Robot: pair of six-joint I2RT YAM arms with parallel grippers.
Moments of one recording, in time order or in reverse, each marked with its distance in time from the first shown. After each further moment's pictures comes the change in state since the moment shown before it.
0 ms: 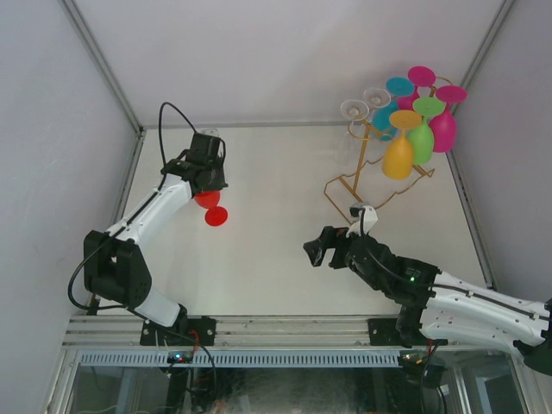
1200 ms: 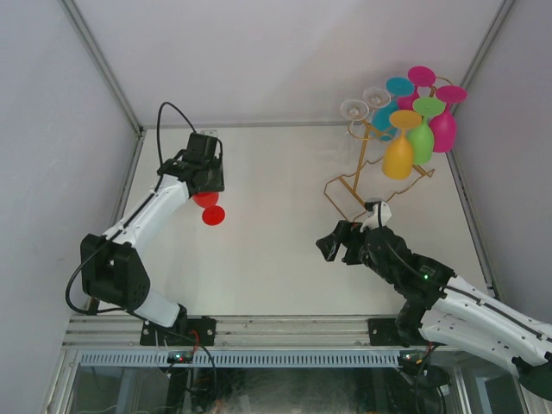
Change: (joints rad) left arm 0.013 -0.014 0.003 -0.029 0.002 0.063; right arm -0.190 -0.088 0.000 -0.119 -0.180 0.005
